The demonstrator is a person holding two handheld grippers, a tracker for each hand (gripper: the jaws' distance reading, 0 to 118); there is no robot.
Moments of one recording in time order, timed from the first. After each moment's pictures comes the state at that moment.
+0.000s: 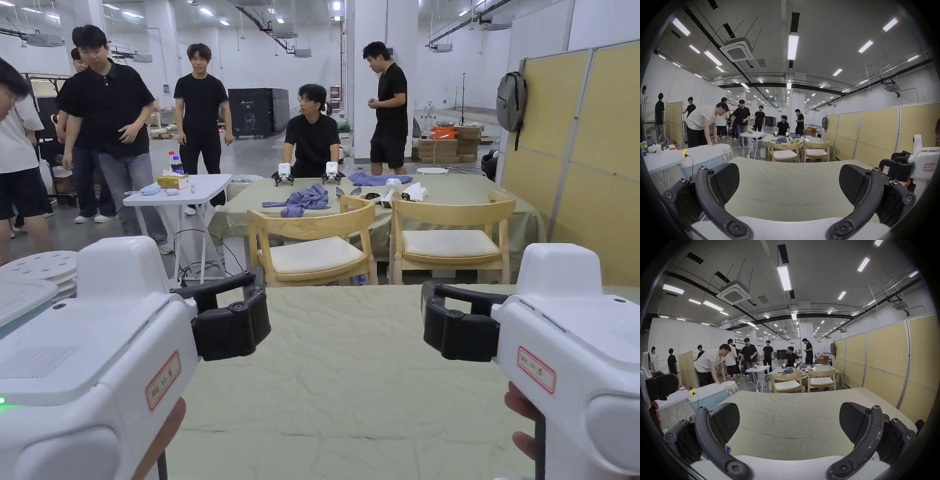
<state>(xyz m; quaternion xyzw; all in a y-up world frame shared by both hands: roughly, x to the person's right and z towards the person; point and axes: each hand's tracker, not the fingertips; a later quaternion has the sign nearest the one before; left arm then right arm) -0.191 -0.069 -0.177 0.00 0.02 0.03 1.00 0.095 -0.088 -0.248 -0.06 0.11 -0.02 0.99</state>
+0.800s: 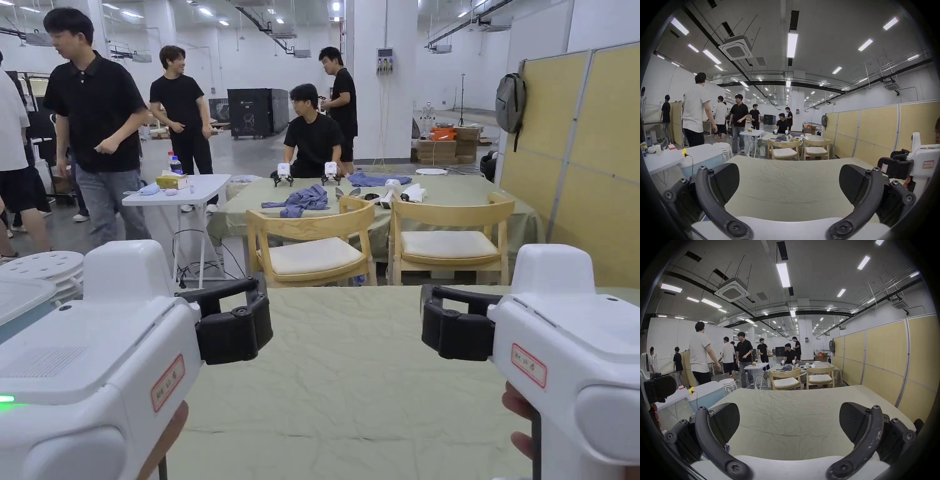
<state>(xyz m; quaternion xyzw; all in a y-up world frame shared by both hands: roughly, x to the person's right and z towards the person) -0.190 -0.072 -0.179 -0.01 0.02 0.02 1.00 0.092 -0.087 -0.252 -0.07 0.10 -0.02 0.99</state>
